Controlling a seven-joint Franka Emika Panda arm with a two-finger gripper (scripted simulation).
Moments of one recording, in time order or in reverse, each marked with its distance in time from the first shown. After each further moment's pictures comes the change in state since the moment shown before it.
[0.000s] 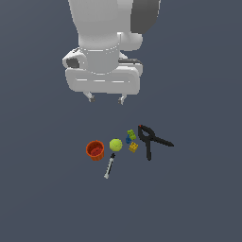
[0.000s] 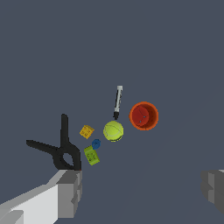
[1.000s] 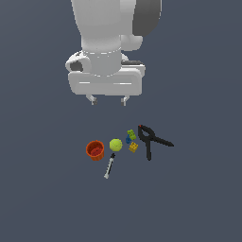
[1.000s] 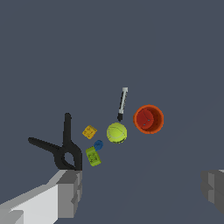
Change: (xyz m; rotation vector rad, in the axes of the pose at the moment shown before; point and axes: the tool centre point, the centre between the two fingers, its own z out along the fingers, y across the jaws) arm 0.002 -0.008 0.006 0.013 0.011 -0.050
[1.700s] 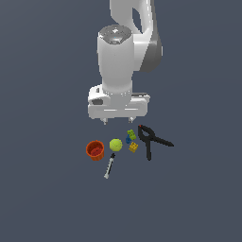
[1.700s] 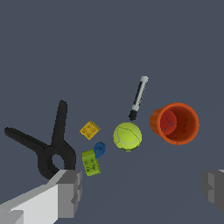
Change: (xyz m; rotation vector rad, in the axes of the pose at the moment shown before) arm -0.008 -0.026 0.099 -0.019 -0.026 -0.127
